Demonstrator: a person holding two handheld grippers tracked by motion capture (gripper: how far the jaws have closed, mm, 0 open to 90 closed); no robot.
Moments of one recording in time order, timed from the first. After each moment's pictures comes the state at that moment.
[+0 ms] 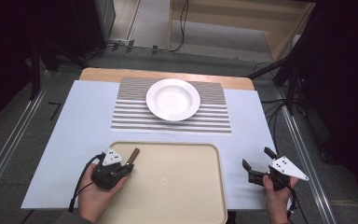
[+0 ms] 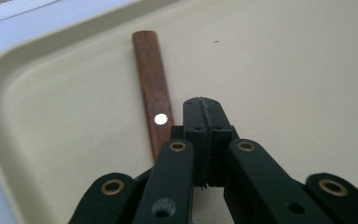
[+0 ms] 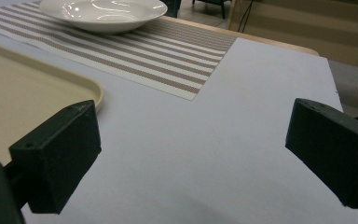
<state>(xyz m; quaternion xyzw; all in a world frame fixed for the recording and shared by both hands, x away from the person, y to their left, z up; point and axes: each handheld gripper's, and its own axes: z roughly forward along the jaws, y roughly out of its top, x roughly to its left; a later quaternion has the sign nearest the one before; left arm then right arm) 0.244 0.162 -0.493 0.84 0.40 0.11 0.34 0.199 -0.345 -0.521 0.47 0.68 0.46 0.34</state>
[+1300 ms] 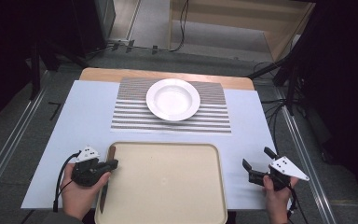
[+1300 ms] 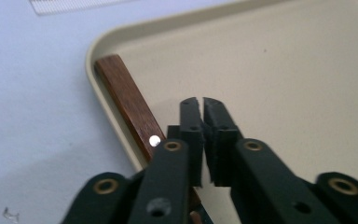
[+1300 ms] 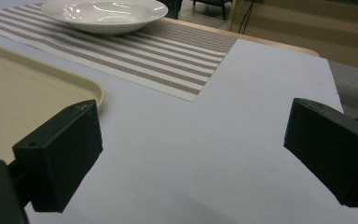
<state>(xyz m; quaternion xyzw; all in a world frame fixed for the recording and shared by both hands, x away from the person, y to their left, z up) 0.250 0.216 -0.491 0.79 0.44 0.10 0.41 0.199 -0.346 -0.521 0.46 0.68 0.46 0.34</state>
